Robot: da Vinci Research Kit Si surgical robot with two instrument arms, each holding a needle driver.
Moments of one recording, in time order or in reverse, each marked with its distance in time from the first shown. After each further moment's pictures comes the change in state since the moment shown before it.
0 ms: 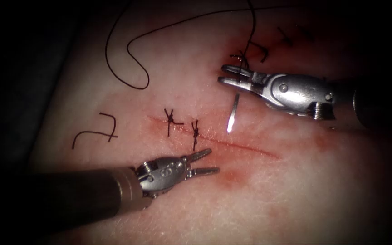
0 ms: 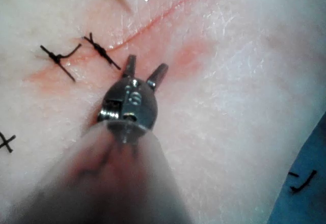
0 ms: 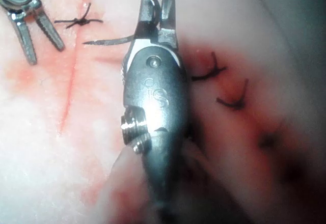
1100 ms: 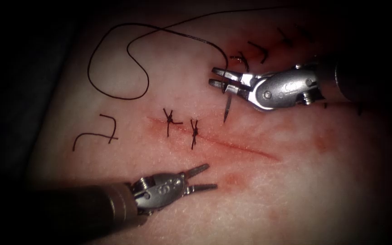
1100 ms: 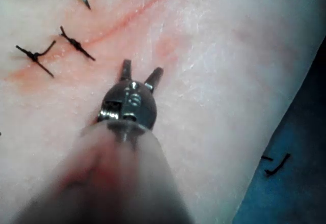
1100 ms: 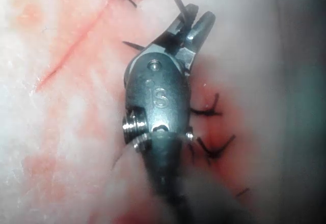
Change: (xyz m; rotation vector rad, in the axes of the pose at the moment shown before) right arm -0.003 -0.002 0.001 0.002 -0.048 -0.282; left arm 0.002 0.004 -0.003 0.000 -0.020 0.048
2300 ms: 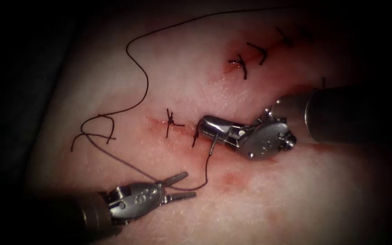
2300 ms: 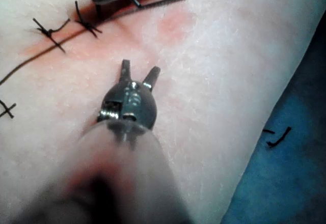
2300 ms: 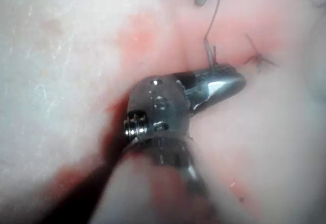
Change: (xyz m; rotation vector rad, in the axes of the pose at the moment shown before) right arm -0.002 -0.012 -0.004 -0.038 0.133 -0.469; left arm -0.001 -0.001 -0.005 0.011 -0.001 0.008
